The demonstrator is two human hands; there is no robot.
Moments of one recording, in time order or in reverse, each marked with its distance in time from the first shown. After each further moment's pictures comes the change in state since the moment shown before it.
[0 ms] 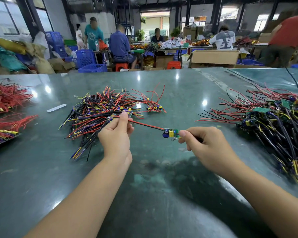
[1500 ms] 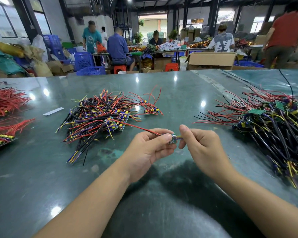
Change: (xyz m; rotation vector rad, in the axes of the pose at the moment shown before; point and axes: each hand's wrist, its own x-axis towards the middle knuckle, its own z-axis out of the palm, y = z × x) left_hand -0.041 -0.001 0.012 0.064 -0.789 -0.428; right_hand -0.003 -0.004 0.007 0.130 0.148 -0.022
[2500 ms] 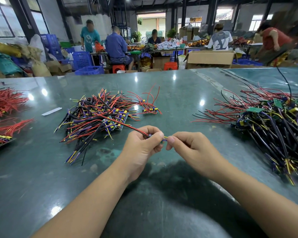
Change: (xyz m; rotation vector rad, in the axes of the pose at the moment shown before) left_hand 0.002 -0.004 -0.004 0.082 0.153 0.163; right_hand 0.001 0.005 0.000 0.016 -0.320 -0.065
